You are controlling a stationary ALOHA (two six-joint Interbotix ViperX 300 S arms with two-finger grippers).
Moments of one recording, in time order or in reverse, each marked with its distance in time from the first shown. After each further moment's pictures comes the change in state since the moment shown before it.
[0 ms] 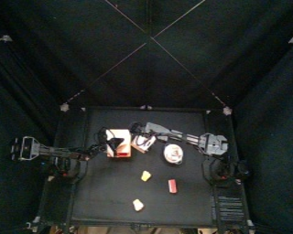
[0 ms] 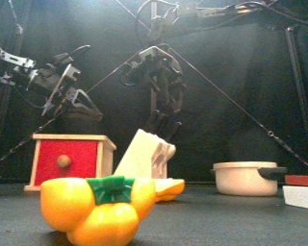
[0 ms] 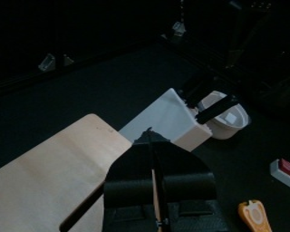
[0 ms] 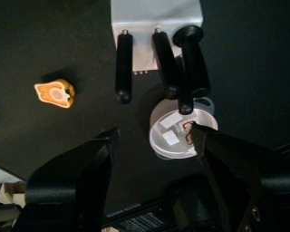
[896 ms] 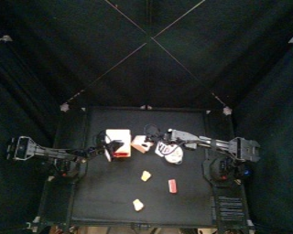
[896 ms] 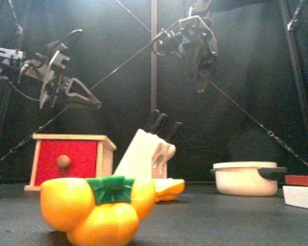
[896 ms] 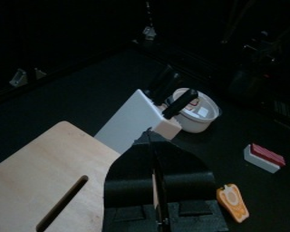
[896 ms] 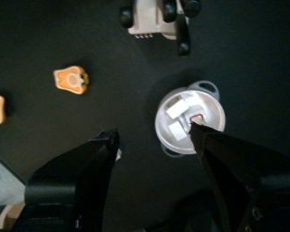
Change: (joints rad) left arm -0.080 -0.078 0.038 0.089 0.000 0.003; right arm 0.071 -0.459 0.509 -0.011 -0.373 0.061
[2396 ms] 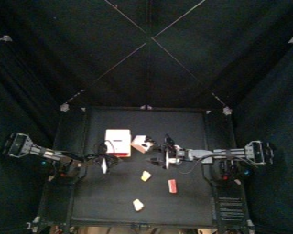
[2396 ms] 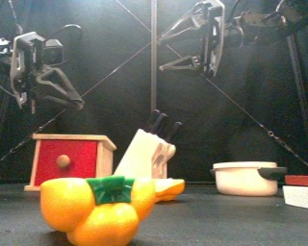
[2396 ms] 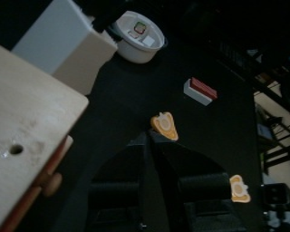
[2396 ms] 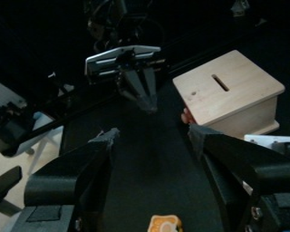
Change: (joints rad) left arm -0.201 -0.084 0.008 -0.239 0.293 -0.005; right arm 0.106 -0.213 0.669 0.028 -1.578 0.000
